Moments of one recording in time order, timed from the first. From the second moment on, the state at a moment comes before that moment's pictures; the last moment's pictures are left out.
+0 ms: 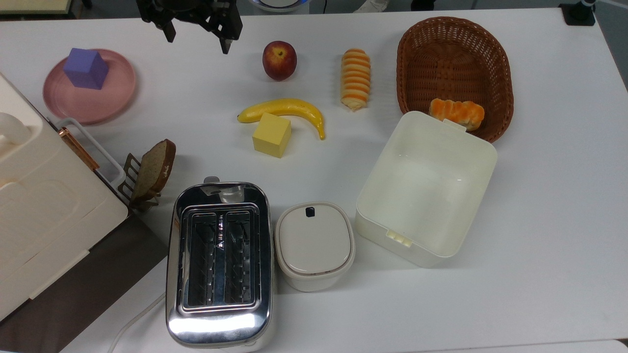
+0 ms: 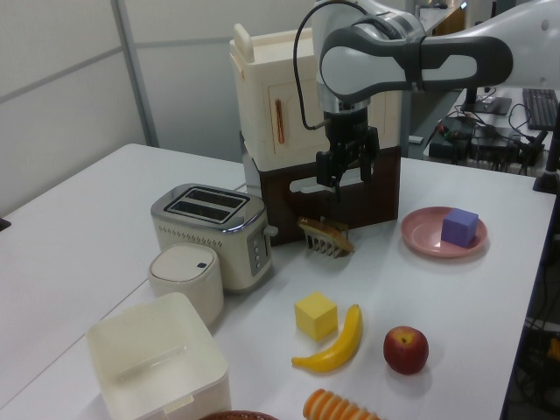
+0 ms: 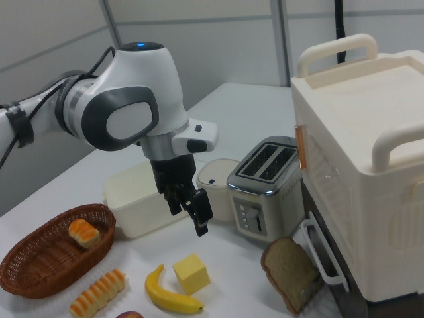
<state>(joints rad) -0.03 0.07 -0.12 -1.63 -0.02 1.65 0.07</state>
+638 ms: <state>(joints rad) -0.01 0.09 -0.11 -1.64 -0.02 1.65 0.10</state>
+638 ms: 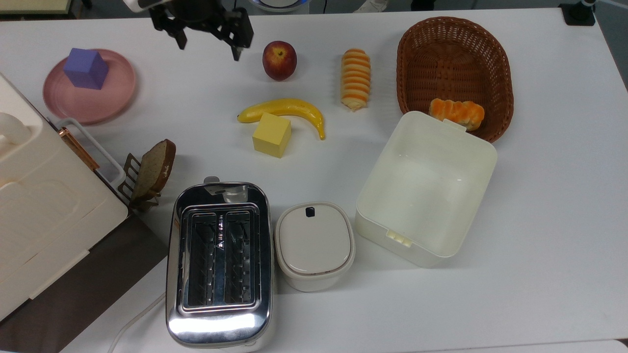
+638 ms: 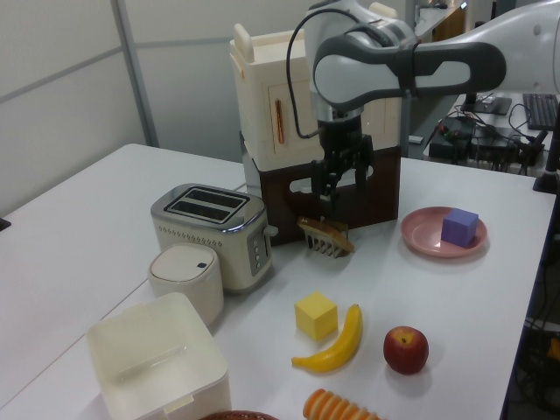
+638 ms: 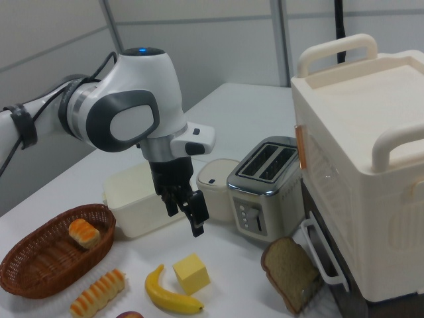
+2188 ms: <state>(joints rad) 0.14 0.35 -0.10 -1.78 -0.04 1.96 0.35</state>
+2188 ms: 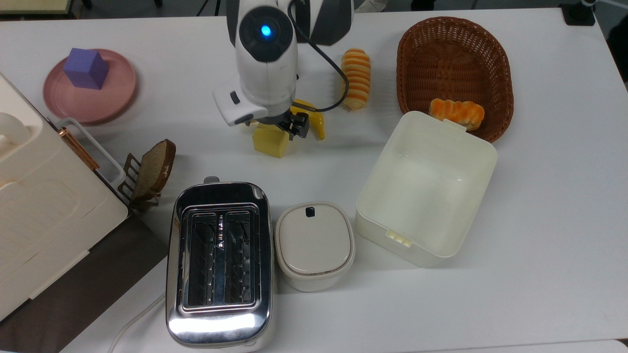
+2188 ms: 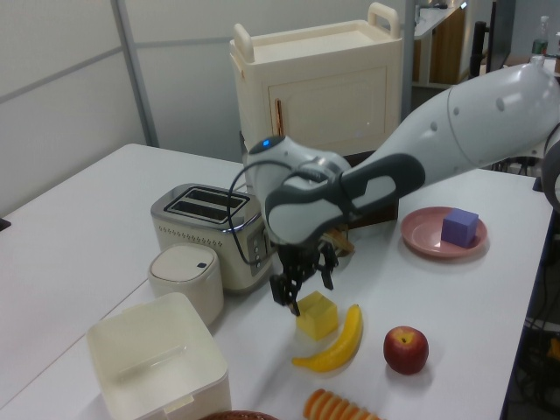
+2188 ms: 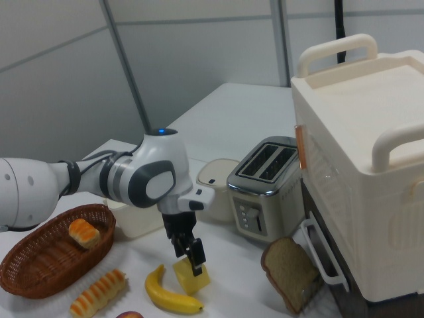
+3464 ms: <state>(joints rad) 0.09 0.24 -0.19 -1.75 -0.06 1.82 0.18</state>
